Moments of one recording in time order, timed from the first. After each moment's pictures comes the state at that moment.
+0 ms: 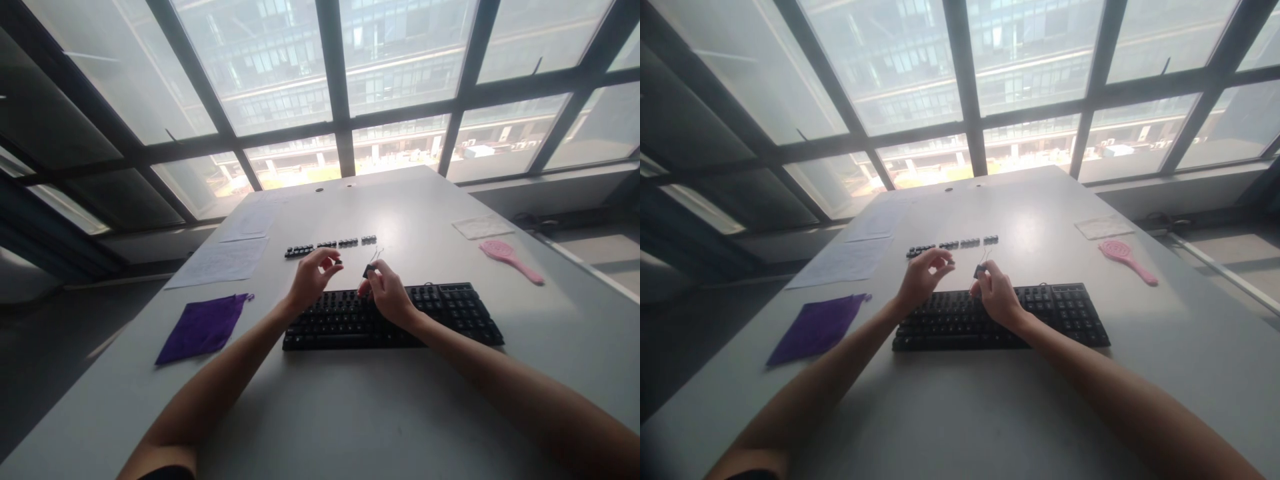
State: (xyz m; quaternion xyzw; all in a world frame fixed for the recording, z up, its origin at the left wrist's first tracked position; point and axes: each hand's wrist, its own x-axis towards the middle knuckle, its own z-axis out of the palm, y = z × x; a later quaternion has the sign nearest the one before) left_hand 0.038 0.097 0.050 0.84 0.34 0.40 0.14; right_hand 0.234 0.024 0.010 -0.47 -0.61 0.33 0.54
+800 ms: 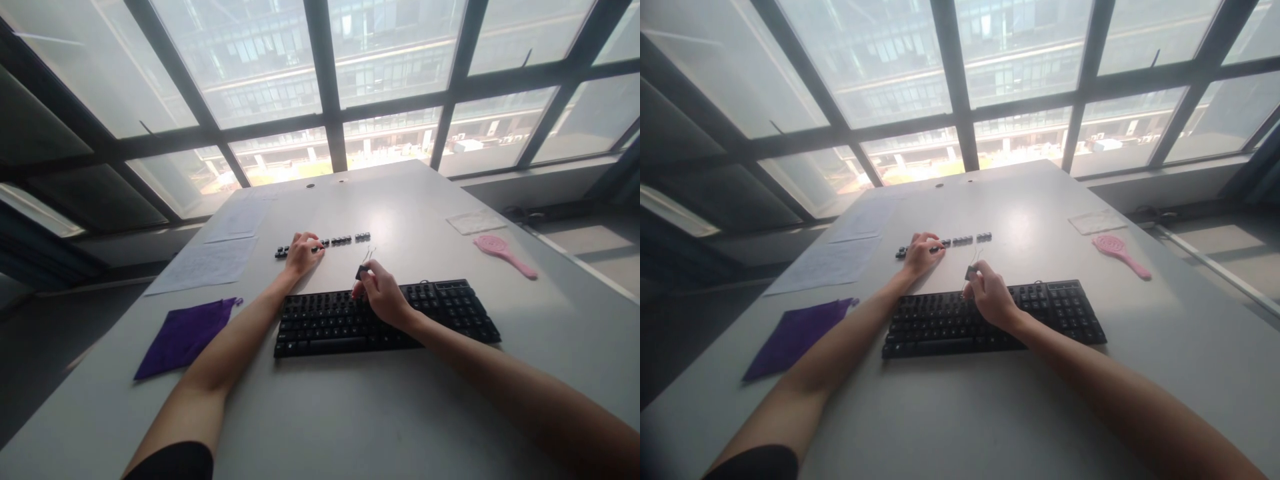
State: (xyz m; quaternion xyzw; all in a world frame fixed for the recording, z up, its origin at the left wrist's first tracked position) left_hand 0.022 0.220 -0.009 0.85 0.42 0.31 -0.03; right_hand 0.233 0.026 0.009 -0.46 -0.61 0.36 0.54
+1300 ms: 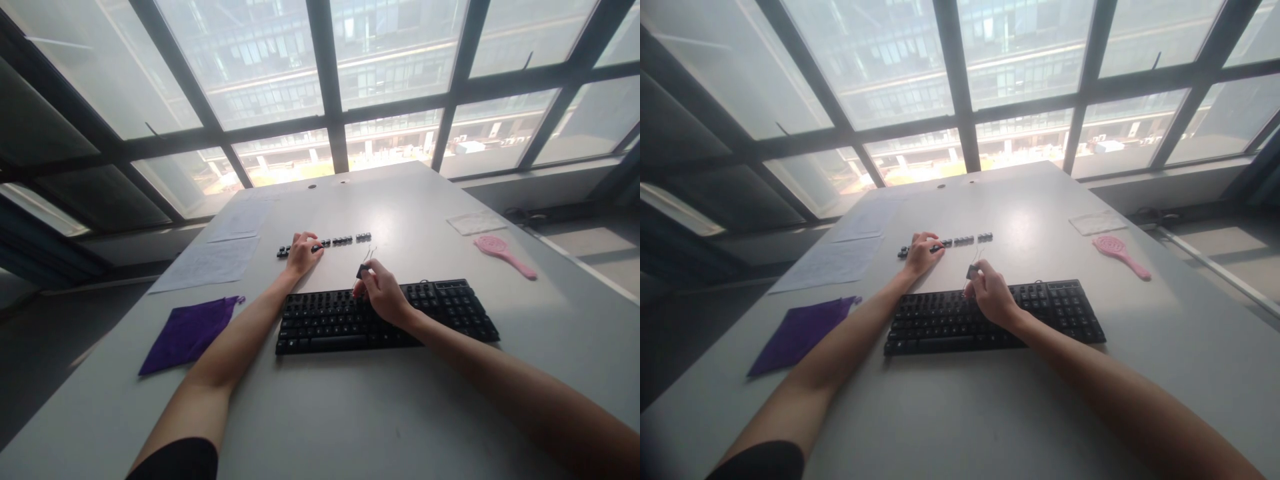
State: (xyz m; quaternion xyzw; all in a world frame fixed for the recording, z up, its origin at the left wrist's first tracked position) left_hand 0.019 0.221 -0.009 0.85 0.43 0.32 -0.02; right_hand 0.233 0.026 0.010 -0.46 -0.60 0.37 0.55
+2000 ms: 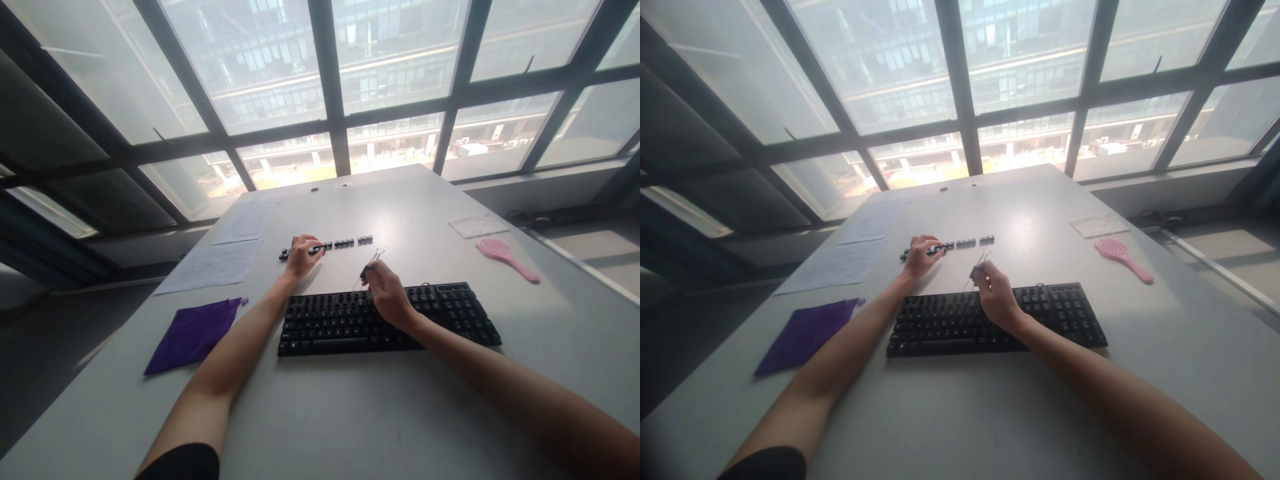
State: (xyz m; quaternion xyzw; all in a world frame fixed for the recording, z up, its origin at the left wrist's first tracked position) left_hand 0.012 0.213 0.004 0.84 0.42 0.33 0.00; right_hand 0.237 0.026 0.012 -0.46 -0.59 0.30 0.59
